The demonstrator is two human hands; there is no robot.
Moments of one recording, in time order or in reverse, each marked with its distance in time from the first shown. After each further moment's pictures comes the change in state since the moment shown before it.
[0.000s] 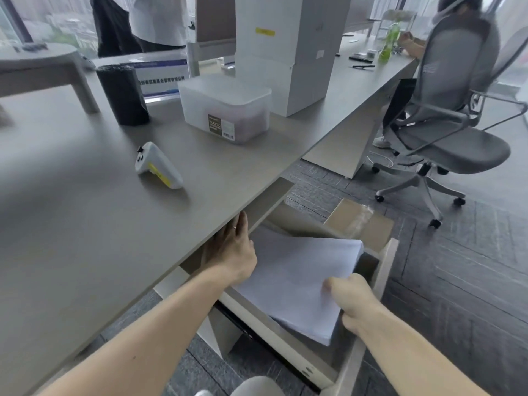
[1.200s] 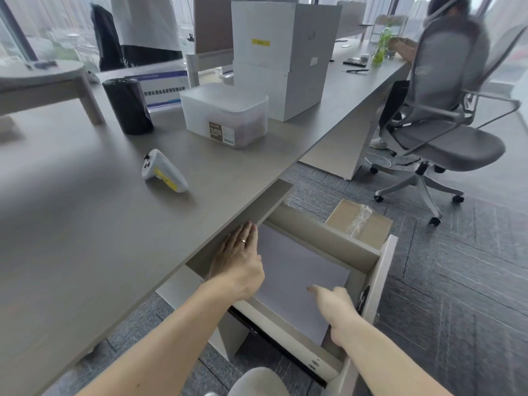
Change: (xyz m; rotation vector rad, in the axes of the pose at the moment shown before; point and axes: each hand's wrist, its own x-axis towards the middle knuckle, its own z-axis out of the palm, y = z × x) left_hand -0.039 0.011 -0.007 -0.014 -0.044 0.102; right_hand -0.008 0.035 0.023 -0.055 -0.003 -0.008
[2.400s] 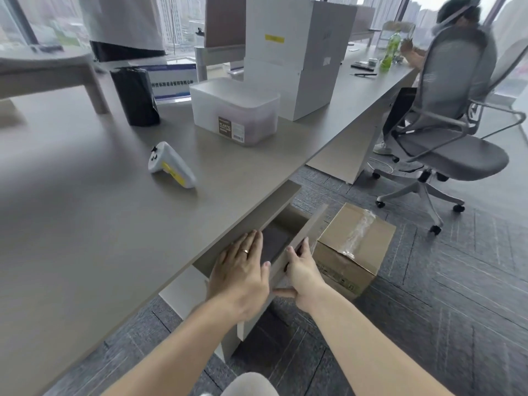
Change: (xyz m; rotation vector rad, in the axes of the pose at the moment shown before) left_hand -0.023 -0.010 0.010 -0.104 0.112 0.023; right_hand -0.002 -0.060 0.065 0.183 -0.222 -0.051
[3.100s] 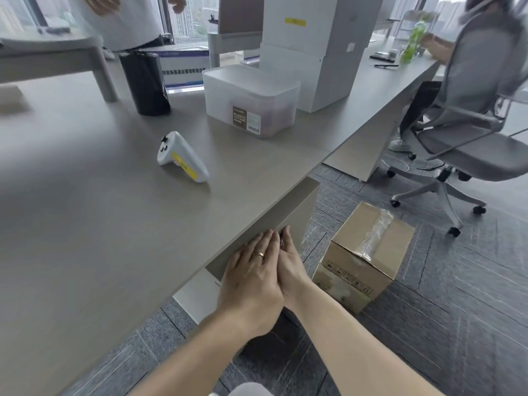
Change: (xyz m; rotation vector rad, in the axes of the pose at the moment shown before) left_hand 0.003 -0.012 0.010 0.062 0.044 0.094; right_hand 0.028 0.005 0.056 0.220 -0.230 -0.150
